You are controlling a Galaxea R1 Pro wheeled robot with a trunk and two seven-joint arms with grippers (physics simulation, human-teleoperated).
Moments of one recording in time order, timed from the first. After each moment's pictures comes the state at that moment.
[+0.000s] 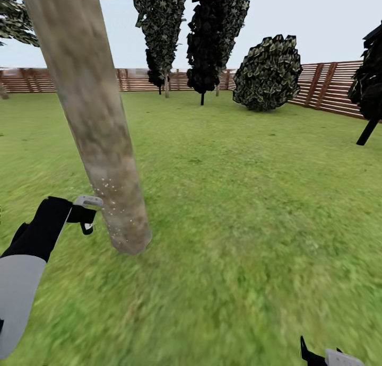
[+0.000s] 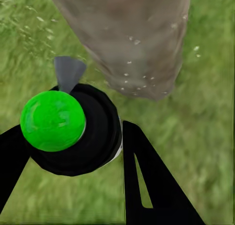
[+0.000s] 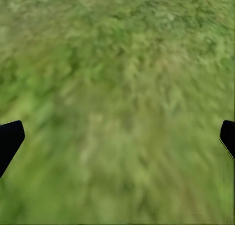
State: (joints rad) left arm -0.94 0.31 0.03 -0.95 -0.35 0.91 -0.44; right arm -0.31 -0.17 -0.54 -0.17 0.21 -0.74 0.02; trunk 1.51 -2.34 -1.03
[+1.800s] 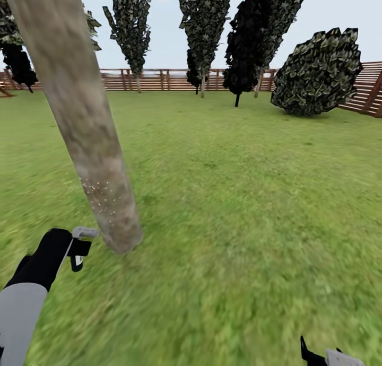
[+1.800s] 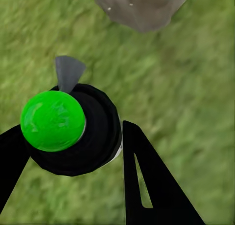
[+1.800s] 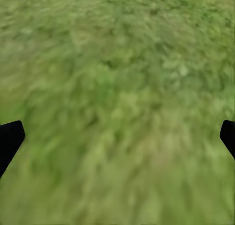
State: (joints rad) left arm -0.78 0.27 0.14 -0.86 -0.35 0.88 -0.29; right arm -0.31 -0.17 -0.54 -0.17 0.21 -0.74 0.02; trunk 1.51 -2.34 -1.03
